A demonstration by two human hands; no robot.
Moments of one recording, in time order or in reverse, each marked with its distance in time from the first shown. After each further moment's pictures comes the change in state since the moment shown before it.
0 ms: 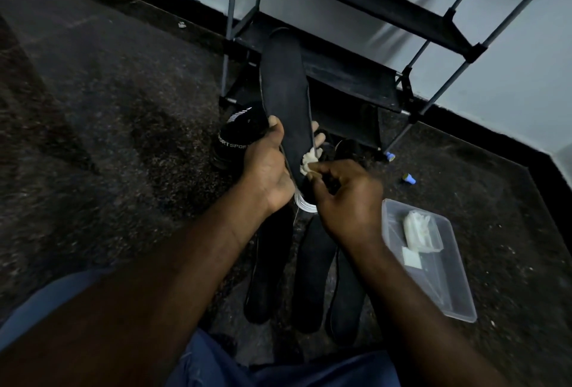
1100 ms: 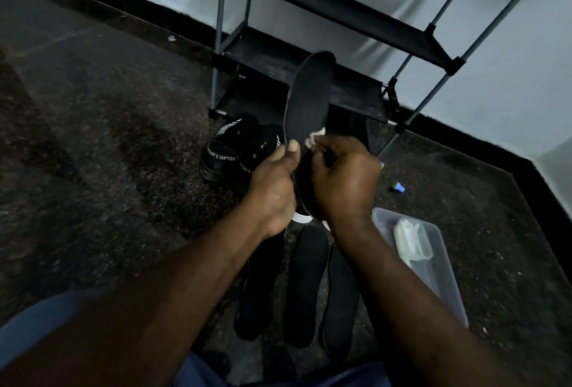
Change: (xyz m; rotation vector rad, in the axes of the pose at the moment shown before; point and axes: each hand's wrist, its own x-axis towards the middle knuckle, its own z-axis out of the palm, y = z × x) left_hand -0.008 -0.021 0.012 0.104 -0.077 0.100; right_hand 0.046 -0.015 -0.002 -0.038 0.183 0.022
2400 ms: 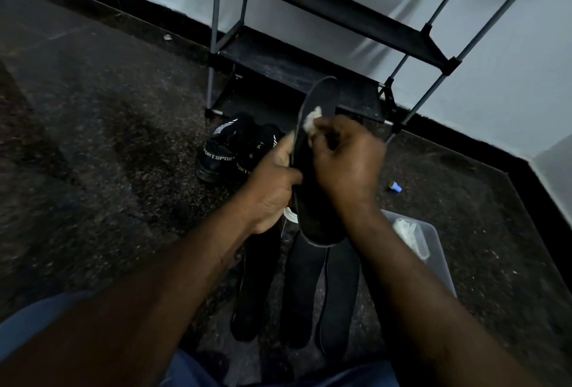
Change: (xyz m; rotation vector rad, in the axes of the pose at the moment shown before) left_hand -0.005 0.009 -0.001 0.381 -0.250 0.140; right_hand 0.026 -0.012 -0.007 0.045 -0.025 0.010
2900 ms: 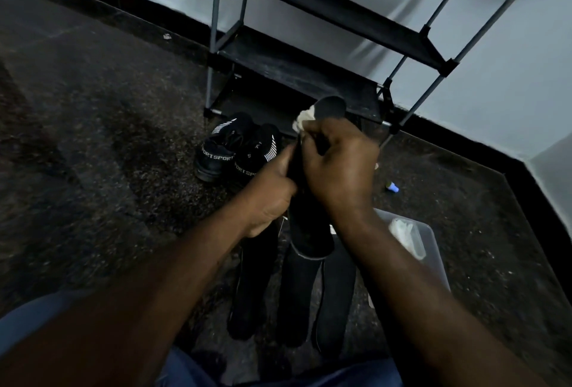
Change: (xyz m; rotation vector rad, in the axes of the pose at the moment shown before) left_hand -0.004 -0.004 0.001 0.079 -0.031 -0.032; right_hand -0.008 -0.010 -0.005 -0.028 -0.032 -0.107
